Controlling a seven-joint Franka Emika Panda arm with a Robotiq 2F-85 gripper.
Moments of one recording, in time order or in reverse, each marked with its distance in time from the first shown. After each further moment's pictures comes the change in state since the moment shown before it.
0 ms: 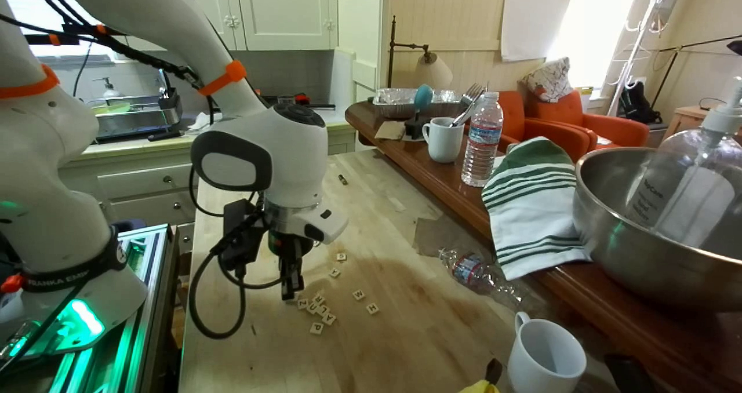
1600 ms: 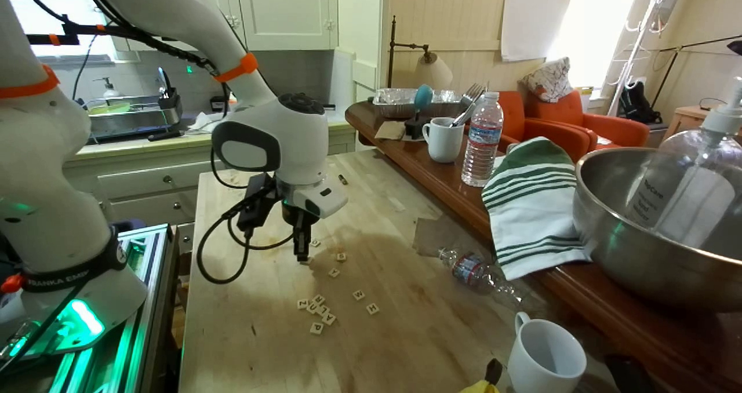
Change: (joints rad) arm 0.125 0.015 0.117 0.000 0.302 0.076 0.181
